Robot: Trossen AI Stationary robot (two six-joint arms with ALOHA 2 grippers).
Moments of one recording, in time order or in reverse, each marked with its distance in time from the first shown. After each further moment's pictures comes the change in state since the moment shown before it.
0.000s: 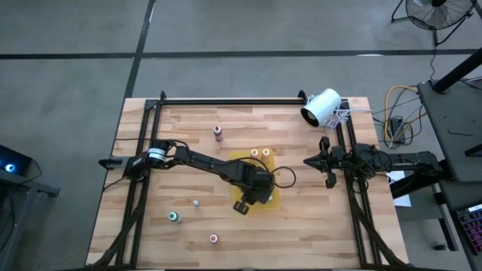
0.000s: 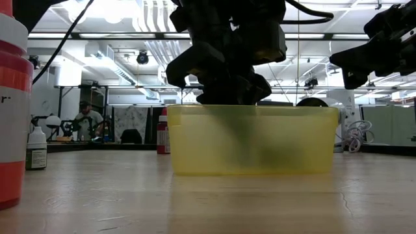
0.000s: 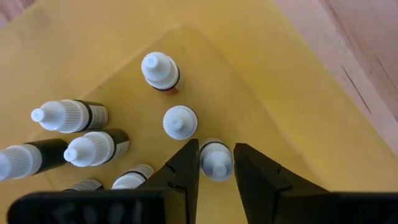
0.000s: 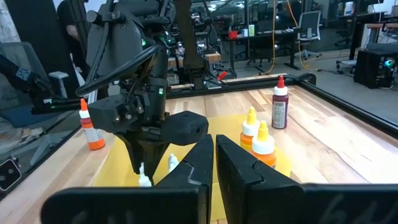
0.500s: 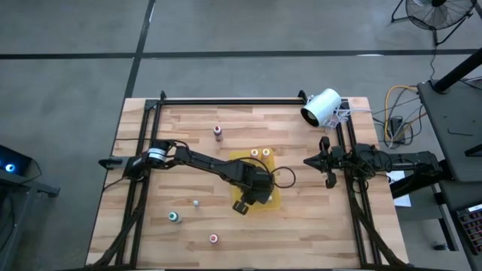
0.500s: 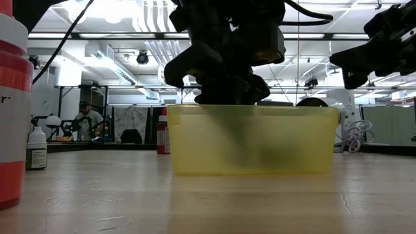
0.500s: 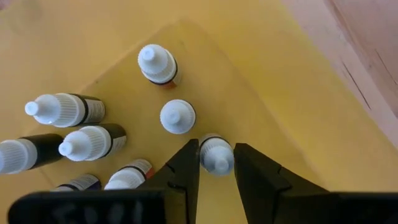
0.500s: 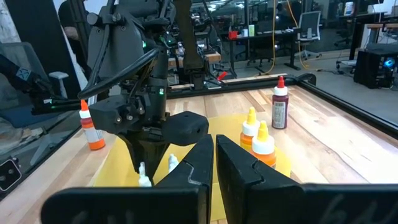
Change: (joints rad) left arm 0.000 0.000 0.000 -0.014 0.000 -0.001; right arm 0.000 -0.001 0.000 0.000 0.000 0.000
